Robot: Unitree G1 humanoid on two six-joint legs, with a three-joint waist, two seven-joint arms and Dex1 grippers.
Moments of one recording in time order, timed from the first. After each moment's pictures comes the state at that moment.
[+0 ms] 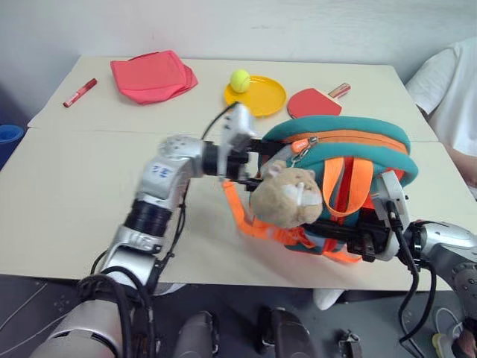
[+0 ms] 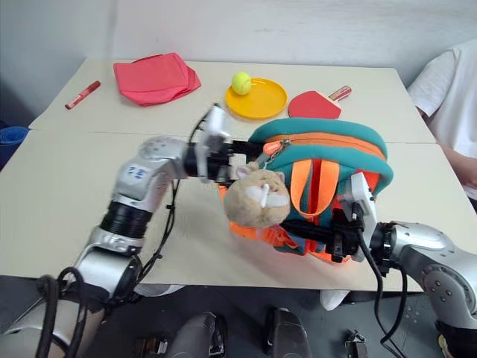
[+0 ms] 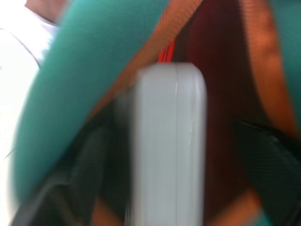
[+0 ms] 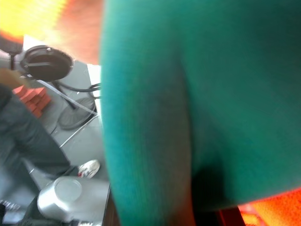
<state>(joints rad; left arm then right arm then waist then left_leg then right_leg) -0.92 0.37 -0.11 0.27 -0.39 0.38 -1.21 -0.14 -0.80 -0.22 -0.53 1.00 0.76 0.86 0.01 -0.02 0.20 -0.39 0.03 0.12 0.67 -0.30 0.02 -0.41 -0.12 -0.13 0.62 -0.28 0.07</state>
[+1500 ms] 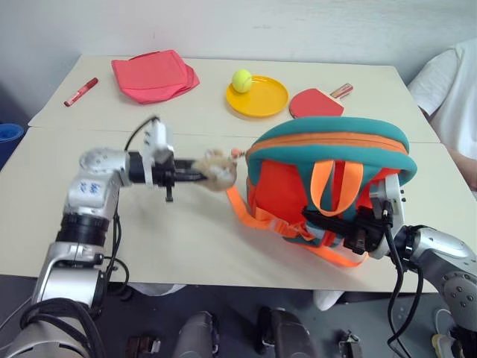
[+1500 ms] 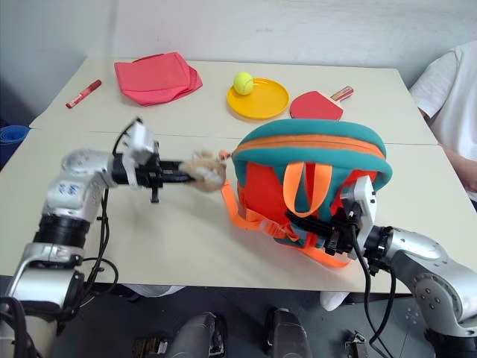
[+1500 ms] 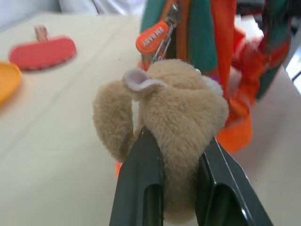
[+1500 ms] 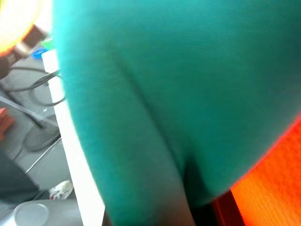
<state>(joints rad) -0.72 0.60 -0.08 0.41 -0.34 0.16 -1.28 -0.04 -0.73 -0.25 -0.53 0.93 0.70 0.76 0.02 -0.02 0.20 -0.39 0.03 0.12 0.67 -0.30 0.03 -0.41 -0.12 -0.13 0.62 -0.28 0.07</state>
